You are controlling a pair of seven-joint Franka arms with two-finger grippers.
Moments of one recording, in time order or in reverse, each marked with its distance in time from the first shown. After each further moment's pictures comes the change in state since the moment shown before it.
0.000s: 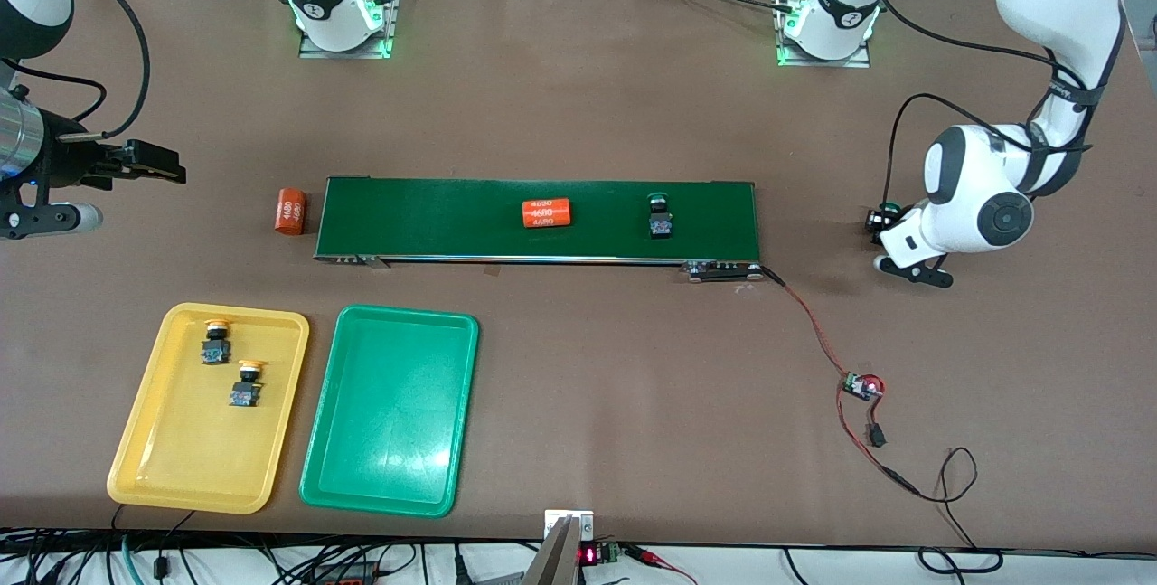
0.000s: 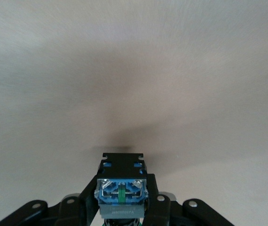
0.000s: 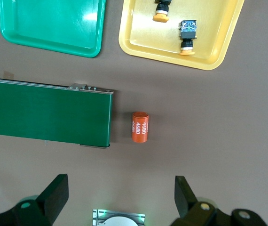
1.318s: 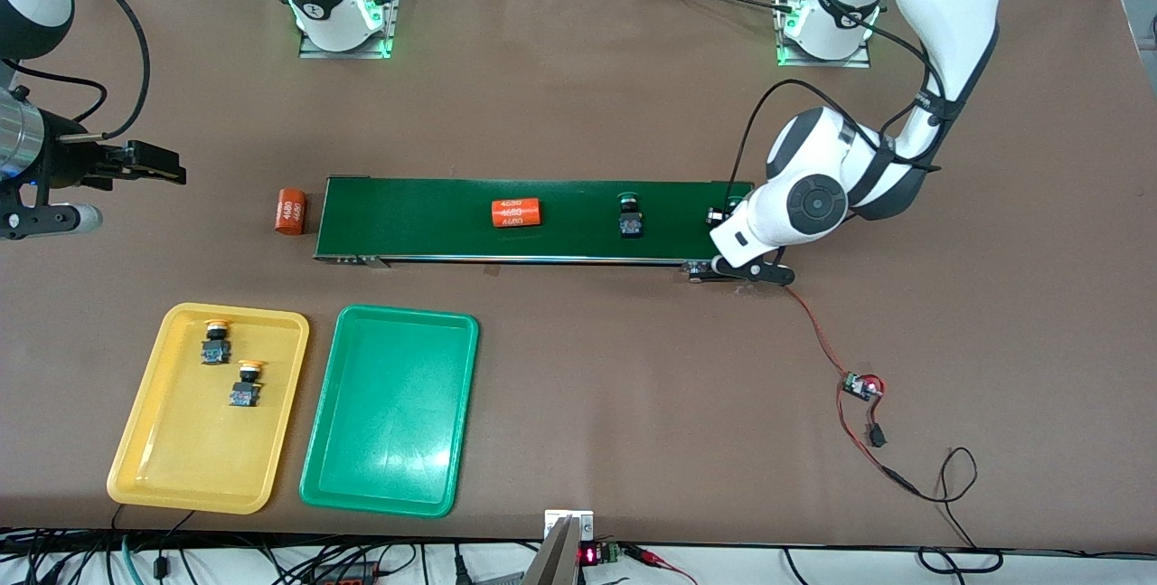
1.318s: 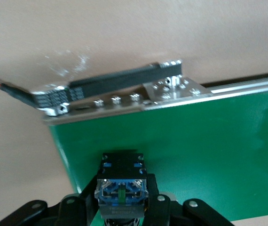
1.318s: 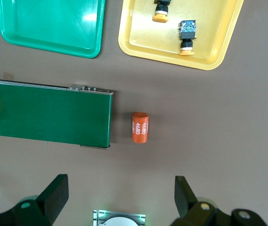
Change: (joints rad) left arm -0.101 0.080 -0.426 0.195 -0.066 -0.073 -0.550; right arm 0.000 0.000 0.000 -0.002 0.000 0.003 0.004
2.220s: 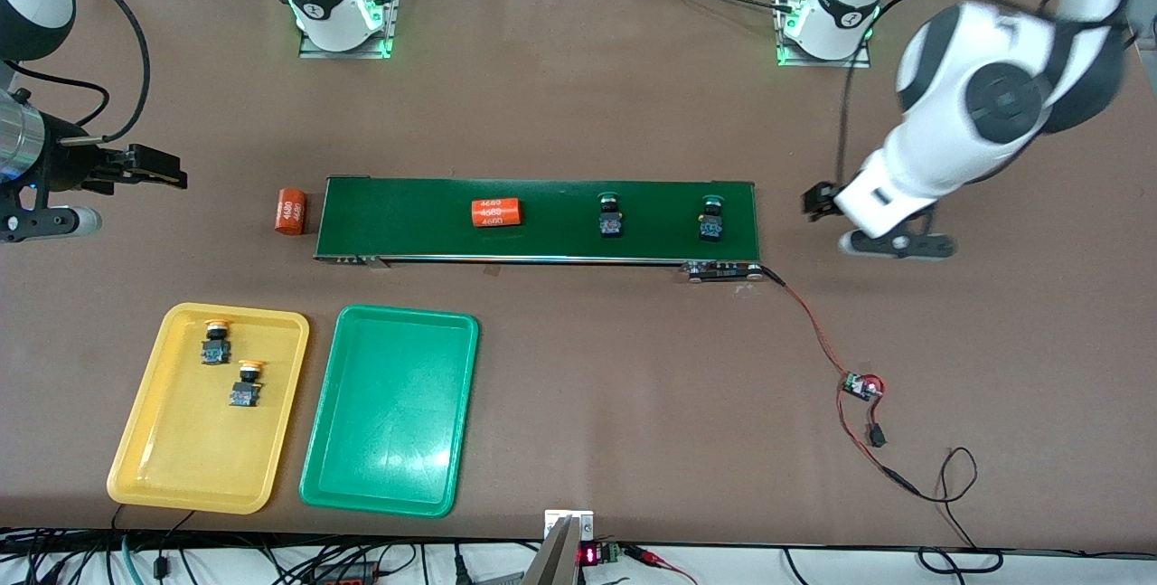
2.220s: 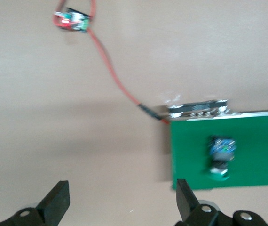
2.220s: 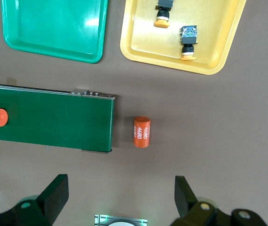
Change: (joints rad) left arm 0.049 -0.396 0.187 0.050 0.000 -0.247 0.149; right arm 0.000 0.000 0.000 -0.006 0.011 0.023 0.003
